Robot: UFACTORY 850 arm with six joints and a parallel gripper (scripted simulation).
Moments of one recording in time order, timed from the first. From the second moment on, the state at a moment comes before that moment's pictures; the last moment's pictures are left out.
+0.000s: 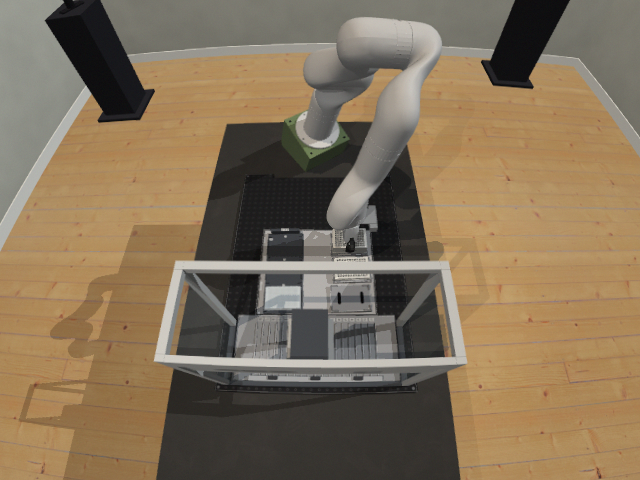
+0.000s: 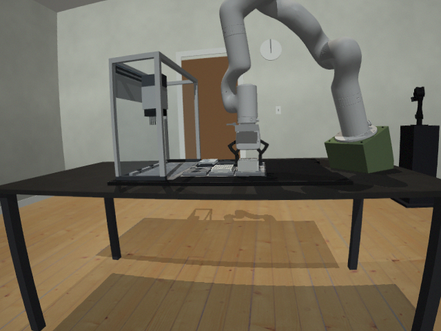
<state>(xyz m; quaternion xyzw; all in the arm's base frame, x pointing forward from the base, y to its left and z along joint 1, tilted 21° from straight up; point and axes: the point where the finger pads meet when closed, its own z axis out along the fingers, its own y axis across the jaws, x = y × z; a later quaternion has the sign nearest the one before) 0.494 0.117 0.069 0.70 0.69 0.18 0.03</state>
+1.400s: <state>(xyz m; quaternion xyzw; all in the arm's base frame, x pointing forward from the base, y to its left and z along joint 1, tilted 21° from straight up) 0.490 0.114 0.083 0.70 0.69 0.18 0.04</state>
